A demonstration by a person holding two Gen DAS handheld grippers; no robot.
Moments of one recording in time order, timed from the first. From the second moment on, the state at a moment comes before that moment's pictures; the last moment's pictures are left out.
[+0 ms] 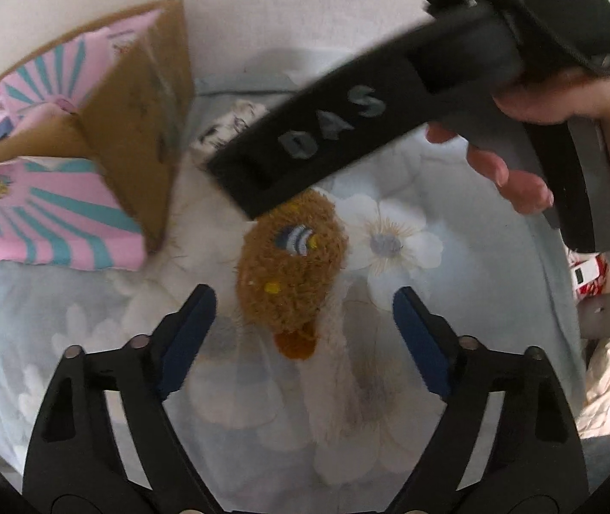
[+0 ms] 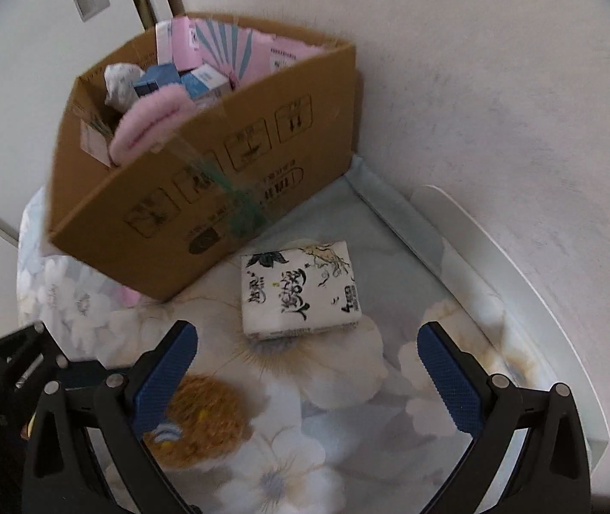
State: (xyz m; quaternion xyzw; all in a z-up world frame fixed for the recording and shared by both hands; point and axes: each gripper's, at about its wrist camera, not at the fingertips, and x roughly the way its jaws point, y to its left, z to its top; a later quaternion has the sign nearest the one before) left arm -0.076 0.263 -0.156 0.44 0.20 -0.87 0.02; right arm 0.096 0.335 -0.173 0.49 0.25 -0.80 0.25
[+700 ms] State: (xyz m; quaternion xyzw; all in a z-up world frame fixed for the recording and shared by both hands) left arm -0.083 0.265 -0.165 0.45 0.19 -0.87 0.02; right arm 0.076 0.328 -0.187 0.50 0.26 -0.78 0.26
